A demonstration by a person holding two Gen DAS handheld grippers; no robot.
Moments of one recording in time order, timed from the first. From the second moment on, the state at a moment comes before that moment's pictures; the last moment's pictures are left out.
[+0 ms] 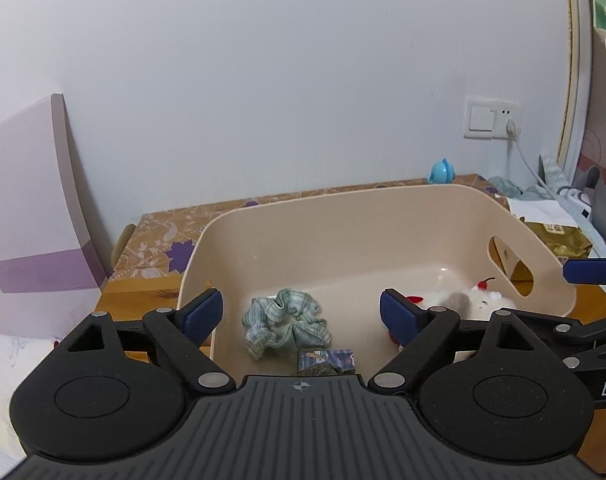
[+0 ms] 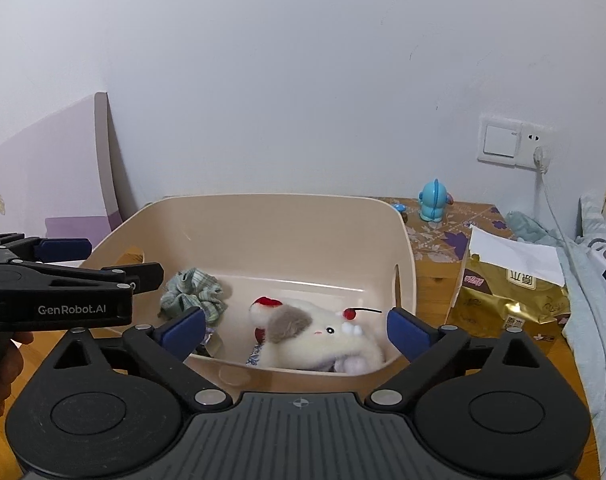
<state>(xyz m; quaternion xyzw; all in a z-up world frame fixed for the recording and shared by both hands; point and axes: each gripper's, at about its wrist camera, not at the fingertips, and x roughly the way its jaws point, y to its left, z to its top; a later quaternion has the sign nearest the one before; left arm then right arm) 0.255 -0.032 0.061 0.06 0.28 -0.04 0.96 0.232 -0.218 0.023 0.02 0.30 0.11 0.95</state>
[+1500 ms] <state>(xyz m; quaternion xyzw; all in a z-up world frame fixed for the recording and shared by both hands) 0.168 -0.002 0.019 0.04 0.31 -0.05 0.95 0.148 -0.239 -0.010 0.00 0.33 0.10 0.94</state>
